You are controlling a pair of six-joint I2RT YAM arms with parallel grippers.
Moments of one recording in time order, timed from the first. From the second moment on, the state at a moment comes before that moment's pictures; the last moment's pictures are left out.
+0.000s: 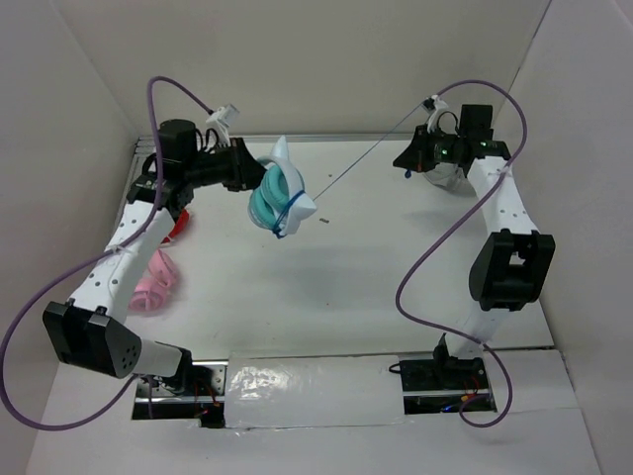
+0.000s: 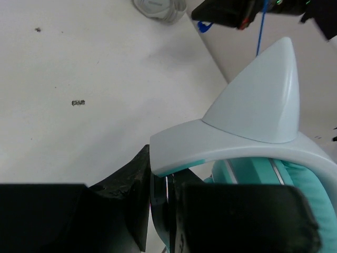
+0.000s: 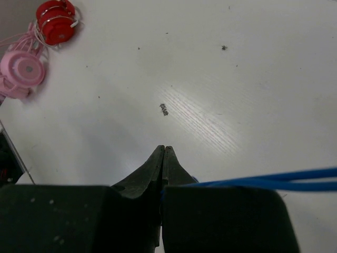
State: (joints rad) left arm -0.20 1.38 1.44 -0.42 0.74 -0.44; right arm -0.07 1.74 1.61 -0.54 -0.86 -0.11
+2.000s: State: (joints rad) left arm -0.21 1.68 1.67 -0.68 0.15 -0.96; right arm 1.02 1.37 1.07 -0.39 -0.16 0.39
